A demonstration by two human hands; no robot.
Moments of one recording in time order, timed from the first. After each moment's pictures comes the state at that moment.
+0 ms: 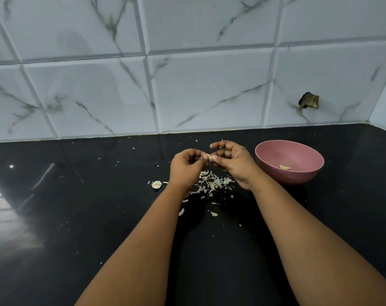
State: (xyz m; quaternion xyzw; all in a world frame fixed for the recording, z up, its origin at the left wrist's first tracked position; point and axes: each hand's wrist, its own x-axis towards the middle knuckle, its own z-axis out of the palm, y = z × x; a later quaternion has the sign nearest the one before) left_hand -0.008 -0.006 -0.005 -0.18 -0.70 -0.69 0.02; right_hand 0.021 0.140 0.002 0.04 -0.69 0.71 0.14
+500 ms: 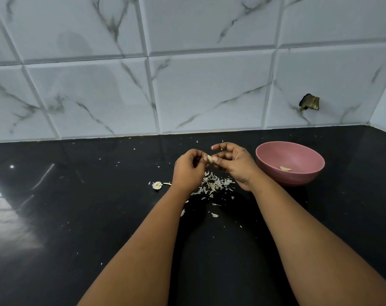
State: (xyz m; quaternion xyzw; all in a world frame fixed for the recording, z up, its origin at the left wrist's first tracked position) left_hand -0.012 -0.003 -0.010 -0.22 -0.77 -0.60 0.10; right_hand 0.020 0.141 0.000 0.02 -0.69 0.71 0.14
